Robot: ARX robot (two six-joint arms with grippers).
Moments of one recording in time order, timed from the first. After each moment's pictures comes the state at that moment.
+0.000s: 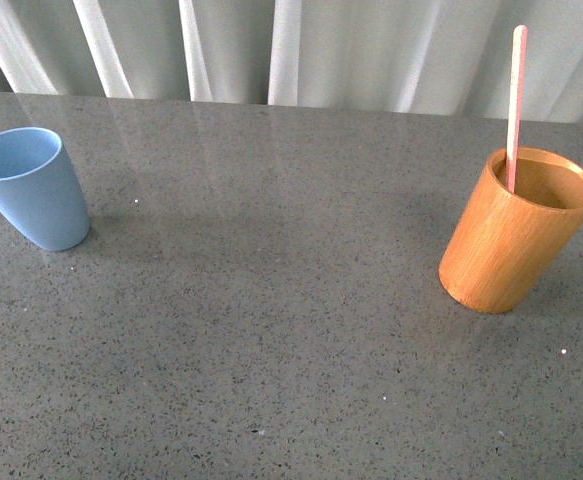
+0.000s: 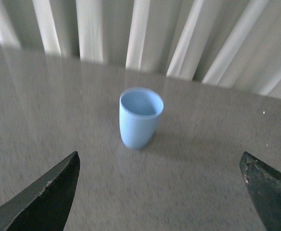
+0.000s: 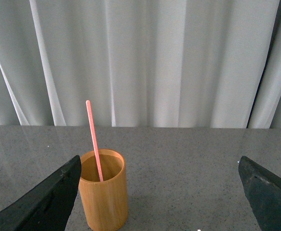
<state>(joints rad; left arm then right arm) 0.04 0.23 0.11 -0.13 -0.02 -0.17 0.00 0.00 0.02 0.00 0.00 0.00</state>
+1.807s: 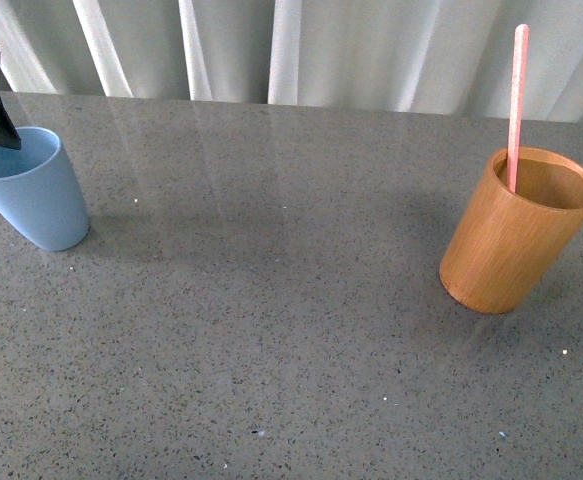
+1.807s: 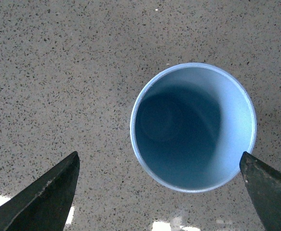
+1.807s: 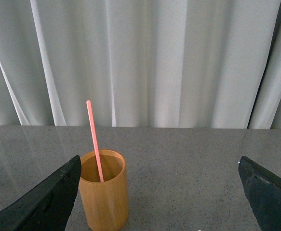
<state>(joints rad) 0.08 1.81 1.10 -0.26 0.02 -0.08 0.00 0.00 0.02 0.00 0.00 0.00</state>
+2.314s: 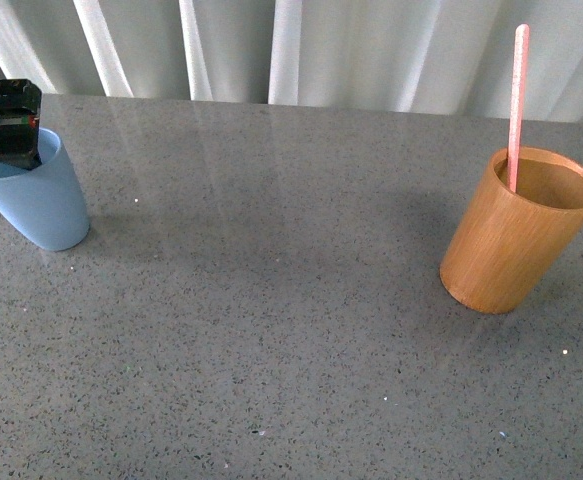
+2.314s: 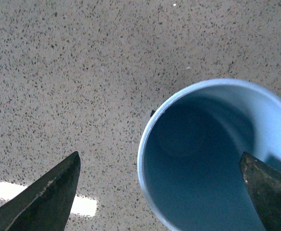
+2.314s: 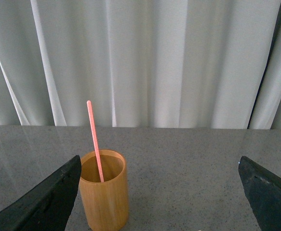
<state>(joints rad) 0.04 1.92 1.17 -0.26 -0.08 -0.05 0.00 0.00 0.02 0.00 0.00 0.00</state>
